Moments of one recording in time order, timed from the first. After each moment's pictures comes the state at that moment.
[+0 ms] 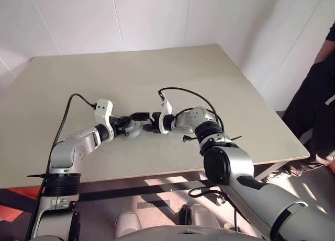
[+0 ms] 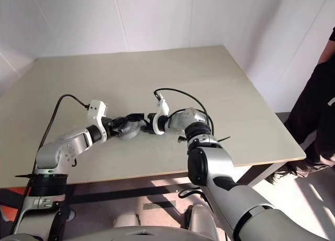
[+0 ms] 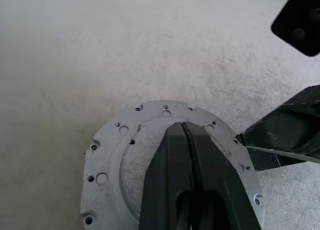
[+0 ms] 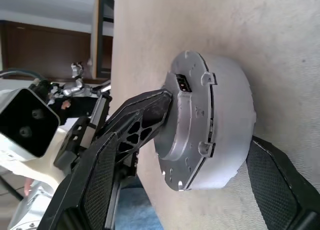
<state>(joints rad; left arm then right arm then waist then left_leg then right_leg) -0.31 0.39 0.16 -0.02 -0.43 0.81 -0.50 -1.06 0.13 -0.42 1.05 0.46 1.06 0.47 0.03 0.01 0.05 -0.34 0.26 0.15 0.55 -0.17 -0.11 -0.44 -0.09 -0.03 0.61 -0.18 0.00</state>
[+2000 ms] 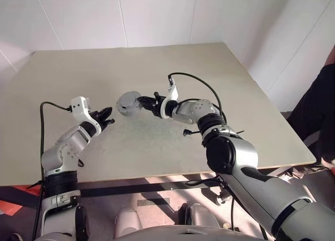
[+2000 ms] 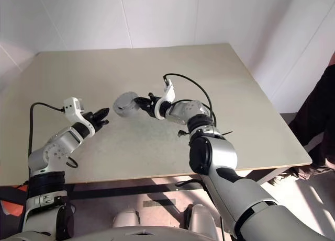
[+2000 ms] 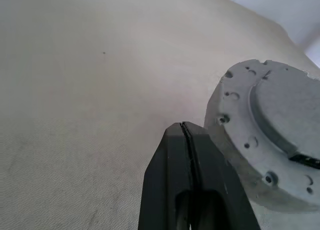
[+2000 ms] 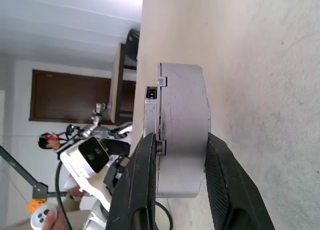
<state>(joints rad) -0.35 0.29 0.42 0.09 -0.56 0.73 -0.35 -1.16 0.08 -0.57 1.16 0.56 0.88 0.37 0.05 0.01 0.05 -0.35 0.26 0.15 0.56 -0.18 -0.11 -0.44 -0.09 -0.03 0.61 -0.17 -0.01</state>
